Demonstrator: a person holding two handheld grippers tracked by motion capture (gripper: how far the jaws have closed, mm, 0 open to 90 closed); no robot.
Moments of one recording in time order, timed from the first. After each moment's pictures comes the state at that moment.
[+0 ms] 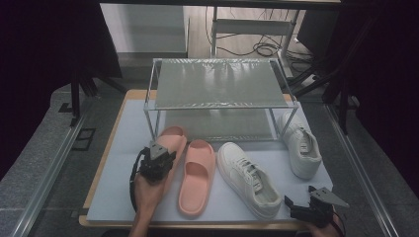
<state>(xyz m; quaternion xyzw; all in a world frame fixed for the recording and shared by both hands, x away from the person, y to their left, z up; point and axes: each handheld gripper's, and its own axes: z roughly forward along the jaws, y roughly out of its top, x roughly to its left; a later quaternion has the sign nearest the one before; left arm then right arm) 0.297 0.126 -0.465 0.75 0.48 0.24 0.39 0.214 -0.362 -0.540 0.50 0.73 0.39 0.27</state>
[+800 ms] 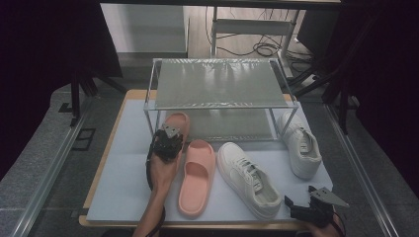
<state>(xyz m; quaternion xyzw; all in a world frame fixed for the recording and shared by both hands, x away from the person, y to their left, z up) 0.367 0.103 -0.481 0.74 0.50 0.27 0.36 0.214 -0.362 -0.540 0.50 0.73 0.39 0.27</state>
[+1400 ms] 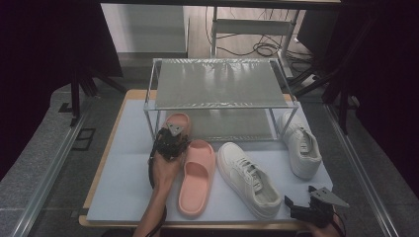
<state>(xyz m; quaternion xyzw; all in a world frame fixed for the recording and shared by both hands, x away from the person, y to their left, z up) 0.365 0.097 -0.475 0.75 0.49 0.26 0.35 0.213 -0.362 -0.540 0.50 0.73 0.39 0.27</state>
